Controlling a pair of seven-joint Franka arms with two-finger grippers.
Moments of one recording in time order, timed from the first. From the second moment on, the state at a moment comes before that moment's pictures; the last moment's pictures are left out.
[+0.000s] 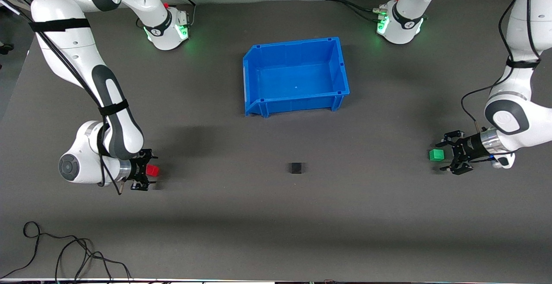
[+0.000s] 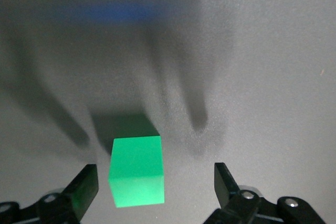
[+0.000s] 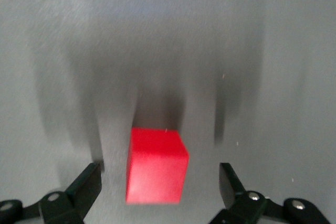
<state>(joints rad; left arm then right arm) 0.25 0.57 0.00 -1.95 -0.72 2.33 -0.67 0.09 0.70 -0.13 -1.71 0.29 2.20 1.45</state>
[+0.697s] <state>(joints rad) 0.26 0.58 0.00 -1.93 -0.72 2.33 -0.67 0.08 0.70 -0.13 -1.72 0.29 2.23 1.44</state>
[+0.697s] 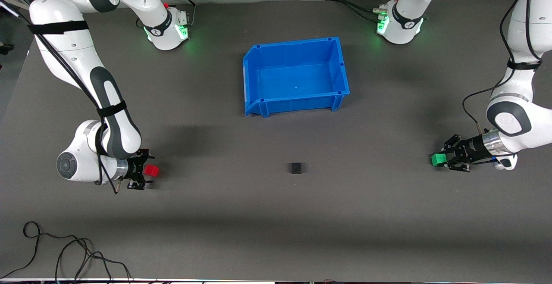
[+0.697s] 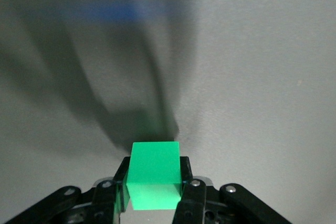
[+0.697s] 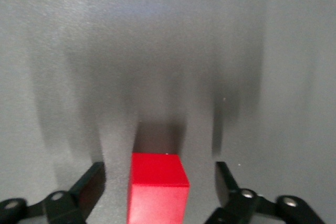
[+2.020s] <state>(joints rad) -0.31 0.74 -0.01 -1.58 -0.67 2.30 -1.31 0.18 0.67 -0.14 -1.69 0.29 2.24 1.44</state>
